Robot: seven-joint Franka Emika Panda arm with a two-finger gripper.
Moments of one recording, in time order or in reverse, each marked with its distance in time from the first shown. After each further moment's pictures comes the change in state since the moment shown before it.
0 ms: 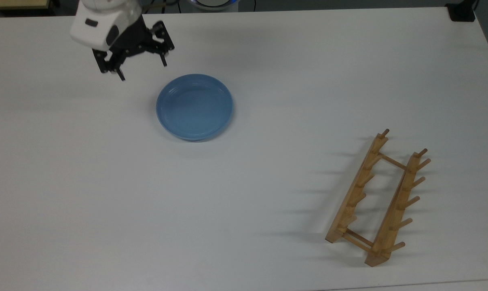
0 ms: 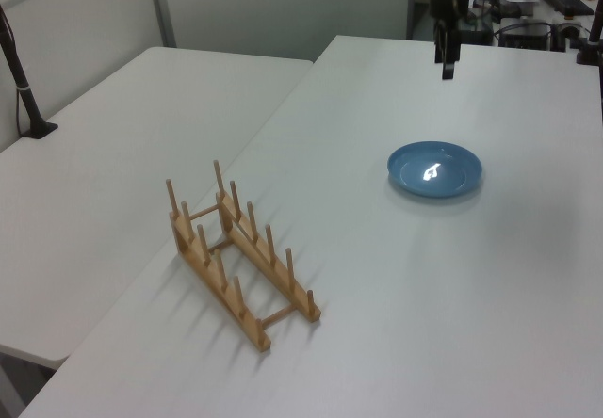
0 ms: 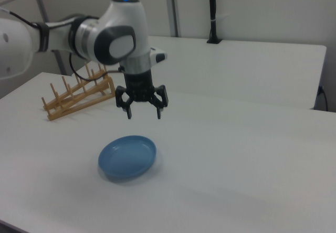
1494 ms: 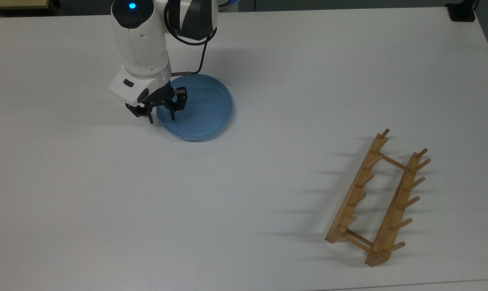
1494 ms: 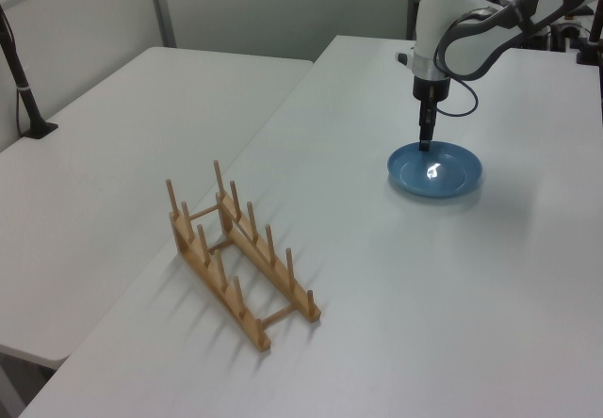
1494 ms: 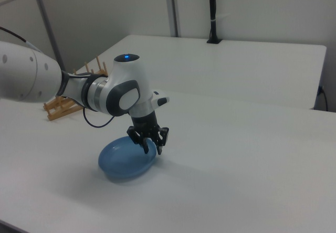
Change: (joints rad) arm 0.042 0.152 0.006 -0.212 -0.078 0.430 0.255
